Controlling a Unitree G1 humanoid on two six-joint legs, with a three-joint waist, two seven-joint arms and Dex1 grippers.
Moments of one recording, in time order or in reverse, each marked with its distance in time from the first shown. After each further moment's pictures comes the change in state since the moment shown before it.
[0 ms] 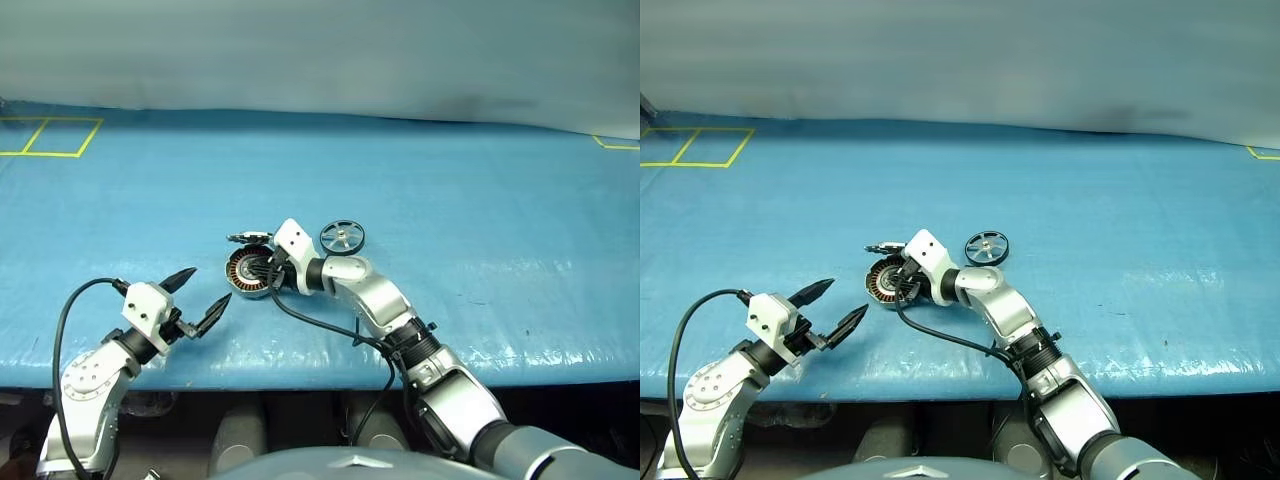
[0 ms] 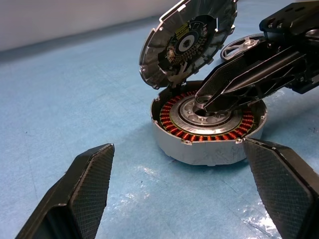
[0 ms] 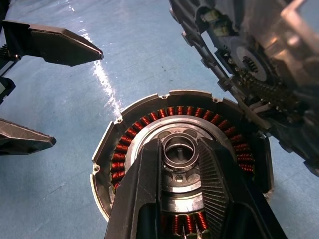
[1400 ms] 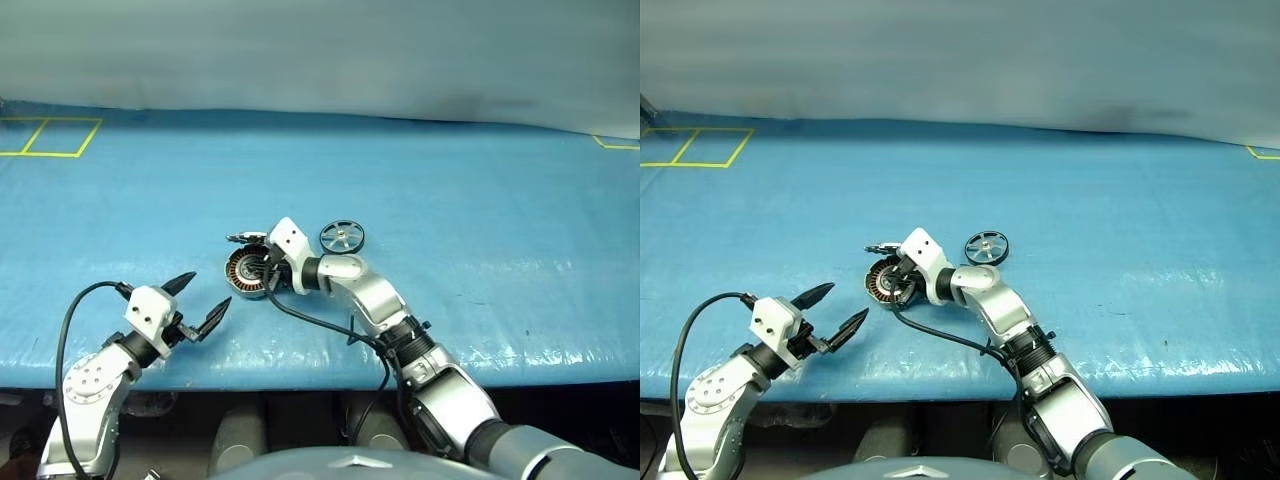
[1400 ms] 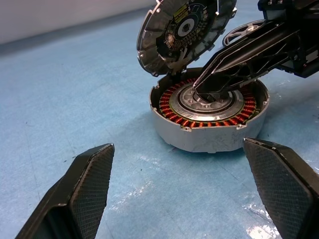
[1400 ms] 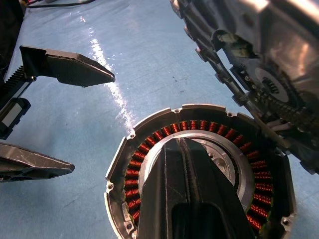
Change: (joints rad) left arm 0.012 0.000 -0.010 0.000 0.036 -0.003 0.020; right arm -0.017 0.043 -0.020 0.030 -0.002 0.000 0.026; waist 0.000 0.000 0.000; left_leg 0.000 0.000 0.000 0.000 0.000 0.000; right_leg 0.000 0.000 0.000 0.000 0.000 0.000
